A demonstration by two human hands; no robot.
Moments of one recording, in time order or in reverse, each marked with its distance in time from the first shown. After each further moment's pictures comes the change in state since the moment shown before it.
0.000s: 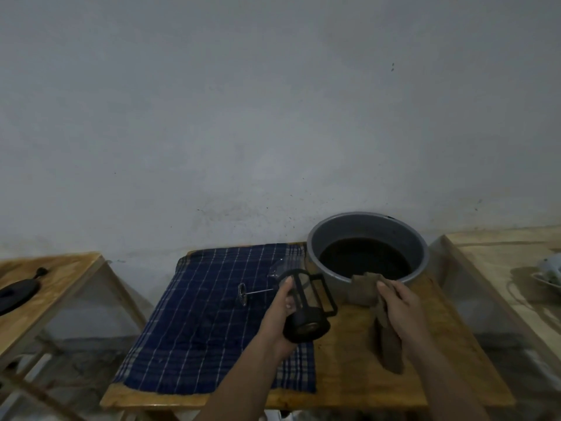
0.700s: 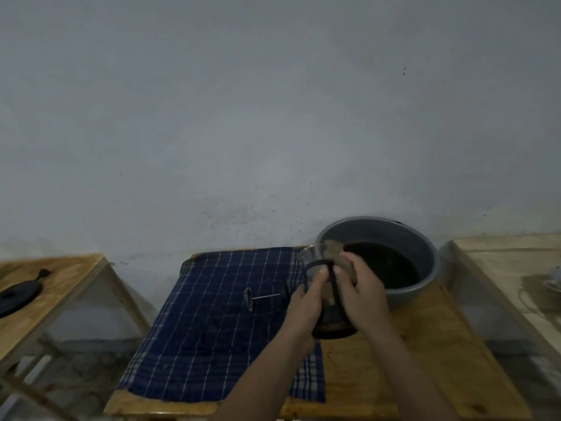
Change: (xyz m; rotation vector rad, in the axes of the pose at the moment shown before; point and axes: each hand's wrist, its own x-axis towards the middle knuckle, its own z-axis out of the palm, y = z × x) left_hand -0.015 0.011 0.043 0.371 0.001 0.232; right_hand -0.010 -0.037 0.071 -0.306 -0.062 -0.456
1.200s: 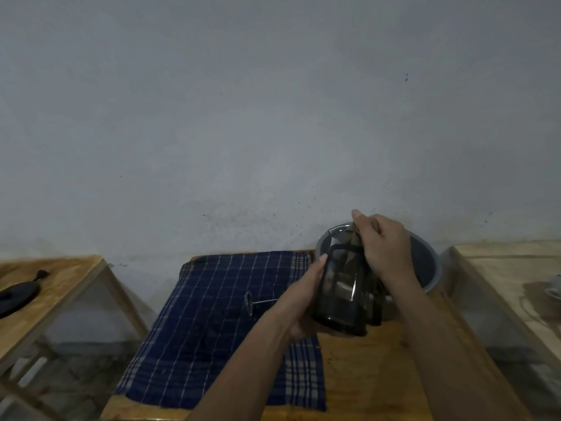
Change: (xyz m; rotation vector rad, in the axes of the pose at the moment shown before) left_hand -0.013 0.046 -0.006 -0.005 -0.384 -0.189; right_hand 0.062 -0.048 -0.038 0.114 0.154 -0.038
